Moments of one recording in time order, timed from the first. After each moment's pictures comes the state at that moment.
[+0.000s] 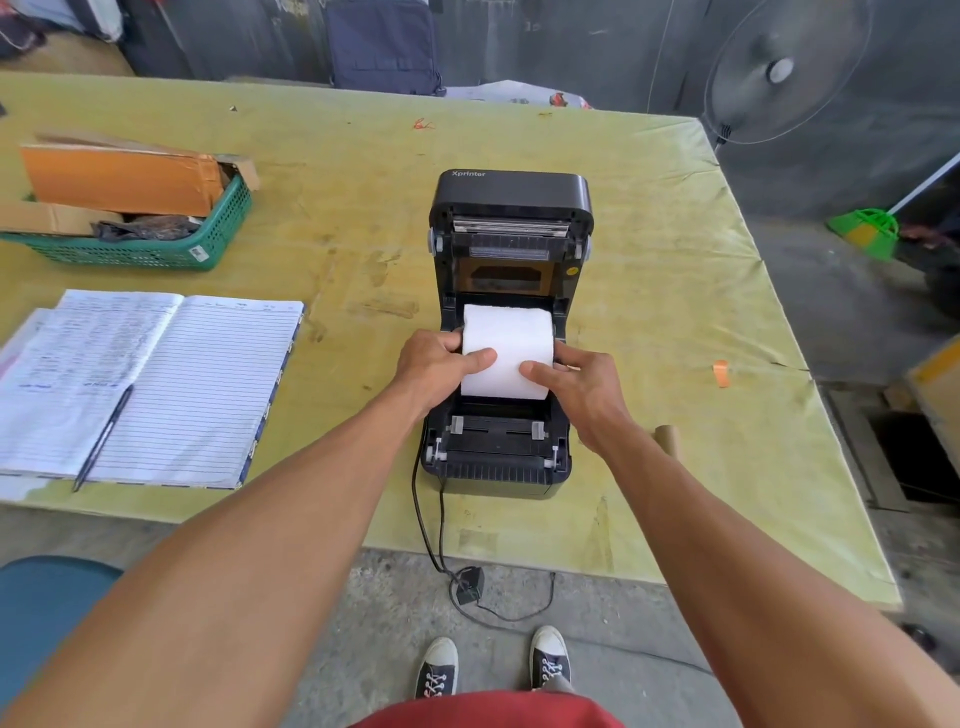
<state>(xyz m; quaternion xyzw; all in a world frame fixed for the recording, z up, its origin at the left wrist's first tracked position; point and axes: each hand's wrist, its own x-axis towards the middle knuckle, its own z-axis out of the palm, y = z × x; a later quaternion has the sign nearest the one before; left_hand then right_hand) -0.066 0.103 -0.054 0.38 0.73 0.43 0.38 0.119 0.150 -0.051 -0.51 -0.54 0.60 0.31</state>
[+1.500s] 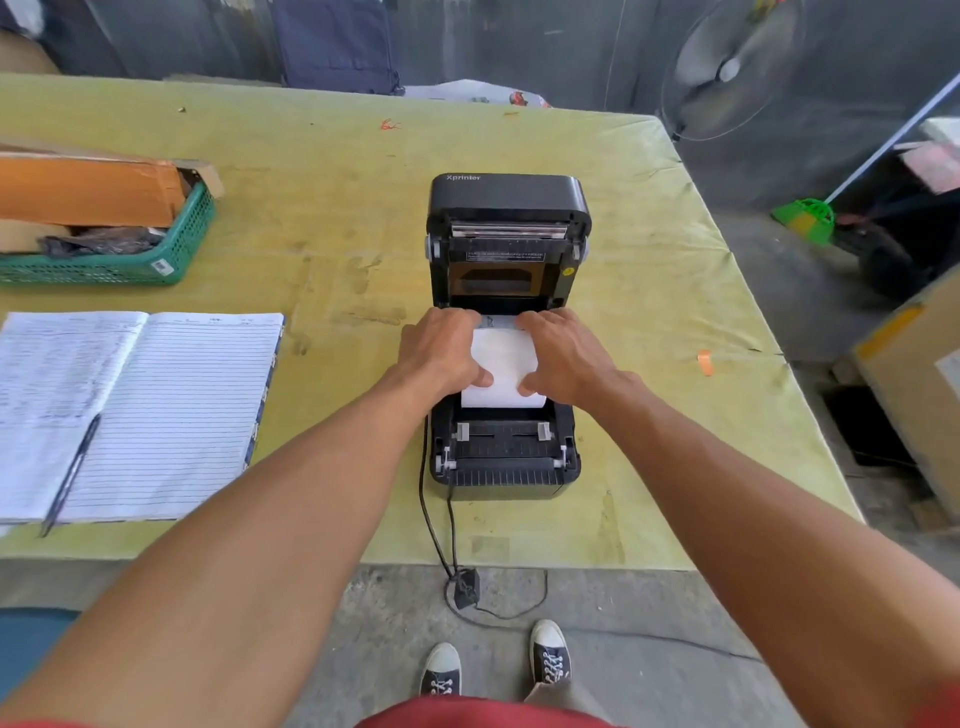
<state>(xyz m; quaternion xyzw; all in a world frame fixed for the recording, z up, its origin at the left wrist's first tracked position) -0.069 0.122 -0.022 0.60 0.78 0.09 0.14 0.089 0.176 -0.025 -0.45 -0.88 0.11 0.01</state>
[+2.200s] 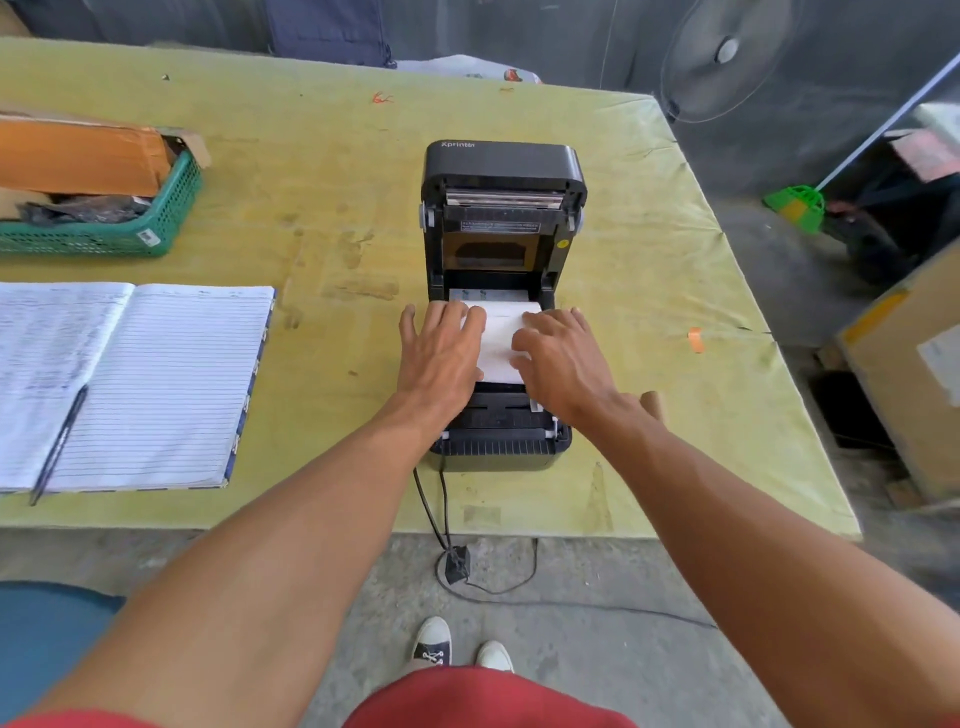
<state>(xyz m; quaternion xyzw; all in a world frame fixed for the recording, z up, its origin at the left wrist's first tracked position) -0.047 0.079 -0.059 0.66 0.74 0.11 -0.06 0.105 0.131 -0.042 -0.42 -0.90 0.02 0.08</state>
